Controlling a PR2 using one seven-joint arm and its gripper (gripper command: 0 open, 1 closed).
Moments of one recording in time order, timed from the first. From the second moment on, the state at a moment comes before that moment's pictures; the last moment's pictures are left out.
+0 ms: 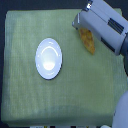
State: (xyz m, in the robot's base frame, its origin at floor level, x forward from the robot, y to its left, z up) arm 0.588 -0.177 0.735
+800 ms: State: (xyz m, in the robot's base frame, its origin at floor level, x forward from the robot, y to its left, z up) arm 0.577 -0.185 0.714
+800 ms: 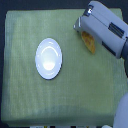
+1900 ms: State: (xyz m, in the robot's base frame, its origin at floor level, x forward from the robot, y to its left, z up) arm 0.572 -0.176 0.718
